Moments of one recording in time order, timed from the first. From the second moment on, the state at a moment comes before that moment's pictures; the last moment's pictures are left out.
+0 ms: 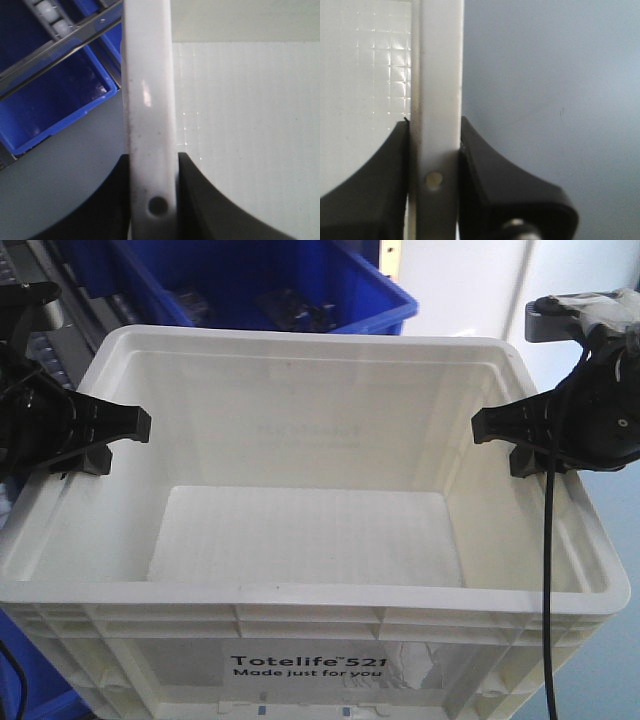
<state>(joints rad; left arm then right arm) -0.37 1.33 -1.32 0.08 1.18 -0.44 0.33 1.34 -1.31 -0.04 1.16 0.29</state>
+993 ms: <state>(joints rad) -0.37 1.33 -1.32 0.08 1.18 -0.44 0.33 1.34 -1.31 -0.03 1.16 0.29</state>
